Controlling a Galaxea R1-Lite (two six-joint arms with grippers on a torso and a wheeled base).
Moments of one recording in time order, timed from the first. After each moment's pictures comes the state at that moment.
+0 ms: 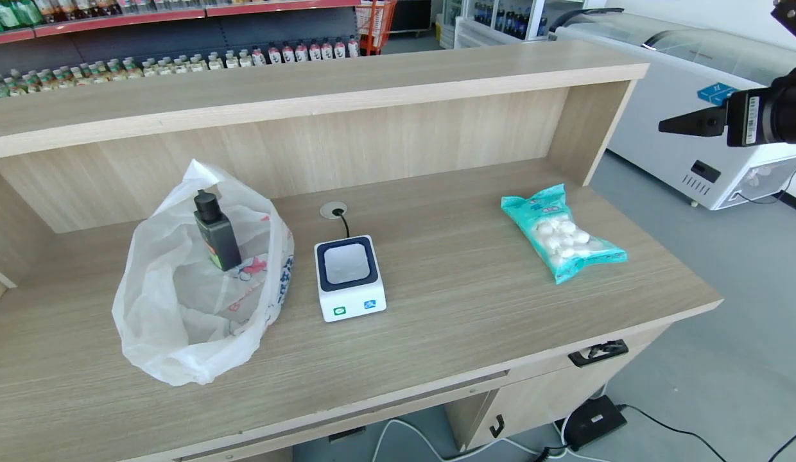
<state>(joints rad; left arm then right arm) 0.00 0.00 0.00 0.00 0.00 0.00 0.00 1.57 -1.57 0.24 0.10 -0.17</state>
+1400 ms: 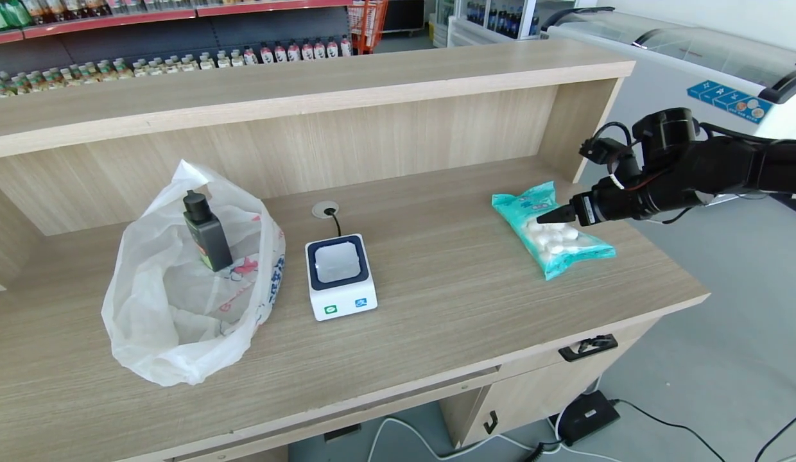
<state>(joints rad) 0.00 0.00 0.00 0.00 0.00 0.00 0.04 2.16 -1.89 0.36 0.39 -0.27</state>
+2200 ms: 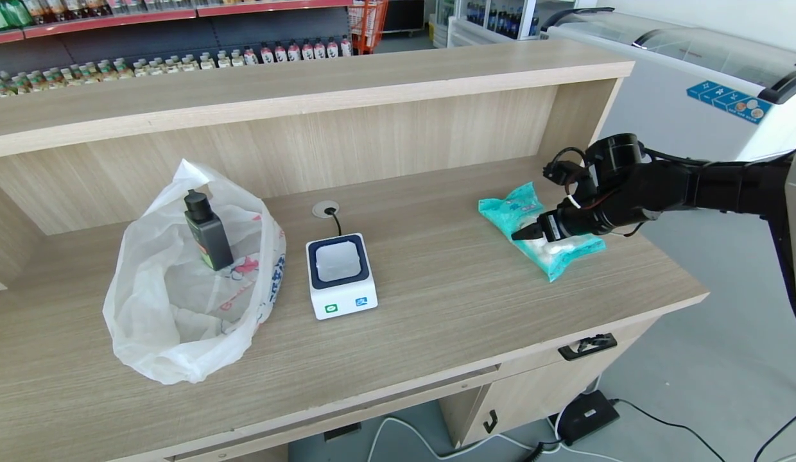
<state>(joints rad) 0.00 0.00 0.00 0.00 0.00 0.00 0.11 2.29 -1.97 0.37 0.29 -0.27</state>
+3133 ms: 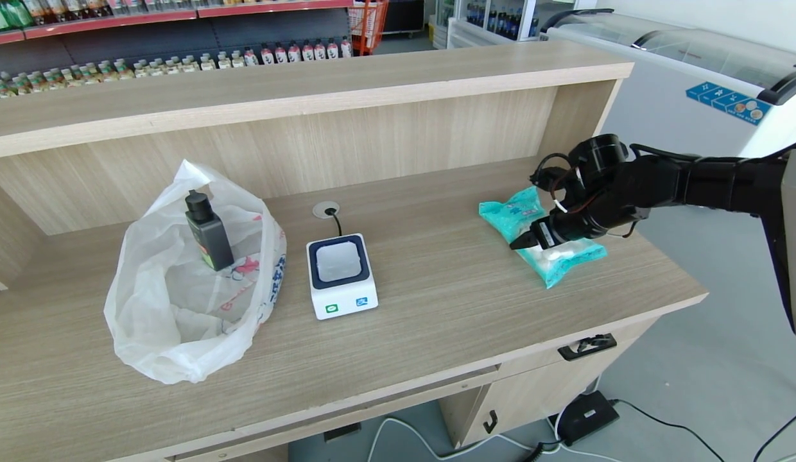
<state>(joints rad) 0.00 0.00 0.00 0.00 0.00 0.00 0.16 2.30 -1.99 0.49 0.14 -0.27</state>
